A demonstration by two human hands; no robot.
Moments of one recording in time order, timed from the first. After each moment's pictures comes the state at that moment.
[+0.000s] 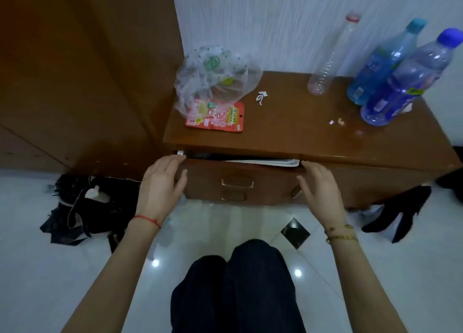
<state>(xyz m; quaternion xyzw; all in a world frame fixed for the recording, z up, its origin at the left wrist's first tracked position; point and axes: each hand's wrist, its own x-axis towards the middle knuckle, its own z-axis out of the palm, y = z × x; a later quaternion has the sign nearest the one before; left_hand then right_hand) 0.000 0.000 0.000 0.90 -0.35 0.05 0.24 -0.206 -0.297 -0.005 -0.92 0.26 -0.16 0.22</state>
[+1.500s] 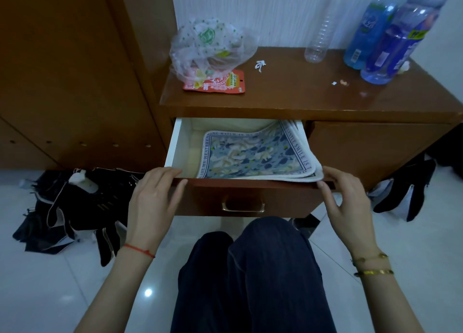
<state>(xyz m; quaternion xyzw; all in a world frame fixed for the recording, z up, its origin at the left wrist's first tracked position) -0.072 0.070 -0.092 0.87 -0.38 0.16 0.27 -0.298 -0.208 -0.080 -0.90 0.26 -0.30 0.20</state>
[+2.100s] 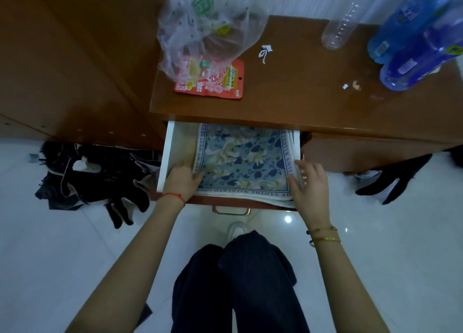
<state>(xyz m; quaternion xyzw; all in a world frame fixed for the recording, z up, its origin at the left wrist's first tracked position) -0.009 -0.038 -0.089 0.92 -0.19 -0.29 0.17 -0.214 -0.257 -0.048 -0.88 0.34 -0.14 0.29</state>
